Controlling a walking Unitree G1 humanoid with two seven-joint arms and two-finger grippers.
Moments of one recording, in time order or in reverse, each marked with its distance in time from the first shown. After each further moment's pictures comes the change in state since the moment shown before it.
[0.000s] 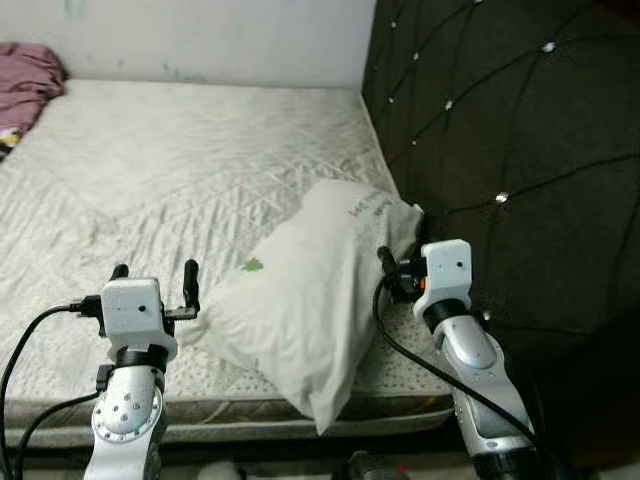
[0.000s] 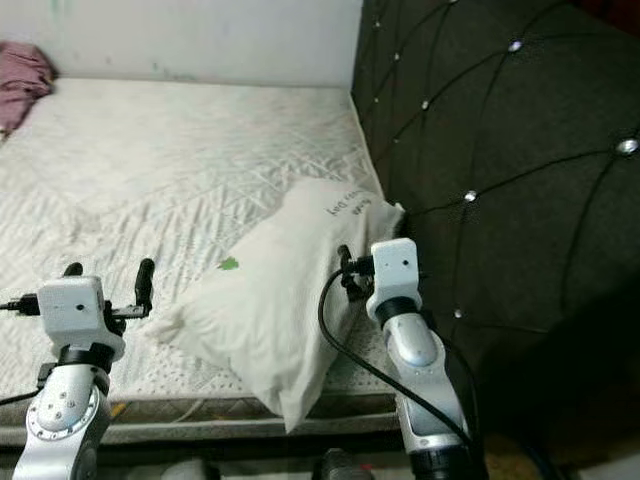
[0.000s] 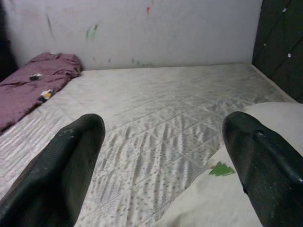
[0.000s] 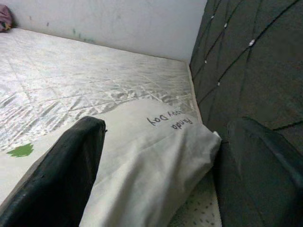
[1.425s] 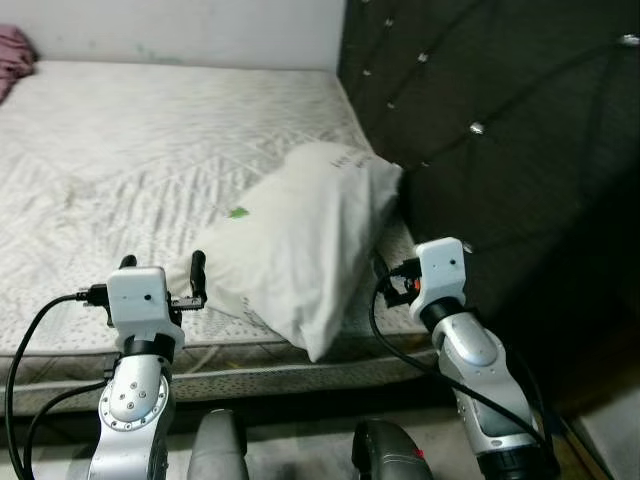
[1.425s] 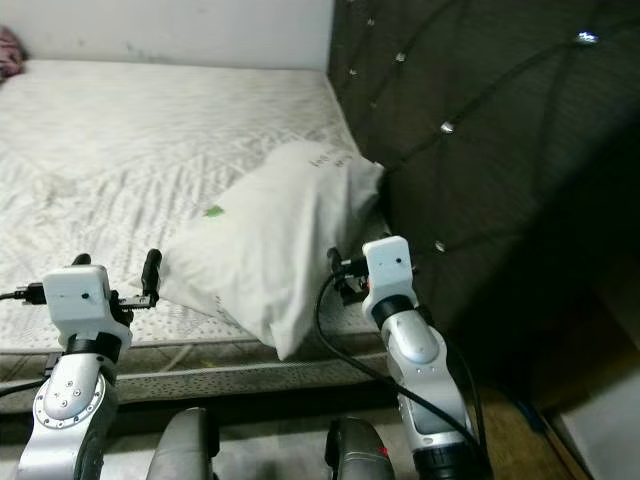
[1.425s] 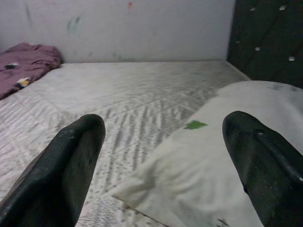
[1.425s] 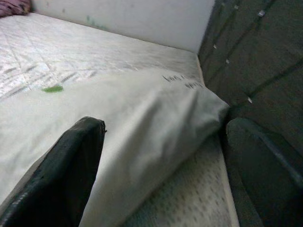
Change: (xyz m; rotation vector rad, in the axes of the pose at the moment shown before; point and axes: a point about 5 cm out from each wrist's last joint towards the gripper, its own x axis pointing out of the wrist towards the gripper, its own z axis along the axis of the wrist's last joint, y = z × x) left arm 0.008 -0.006 0.009 -0.034 -0.016 -0.014; right arm 0.003 0.004 0.007 -0.011 -0.007 0.104
